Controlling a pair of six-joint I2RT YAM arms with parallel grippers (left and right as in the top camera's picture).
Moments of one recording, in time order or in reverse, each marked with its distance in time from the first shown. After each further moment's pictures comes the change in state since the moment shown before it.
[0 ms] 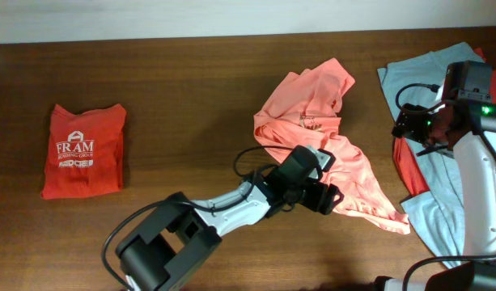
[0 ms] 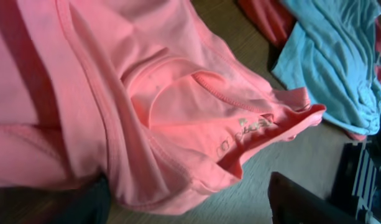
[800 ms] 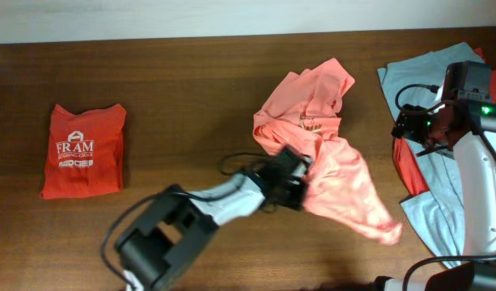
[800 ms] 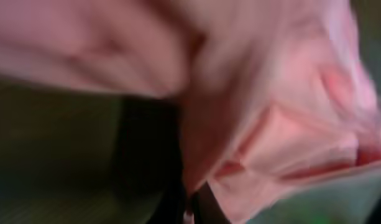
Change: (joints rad) left arm 0.086 0.011 0.004 -0.270 -0.021 -0.014; right arm 0.000 0.000 0.000 -0.008 0.000 -0.001
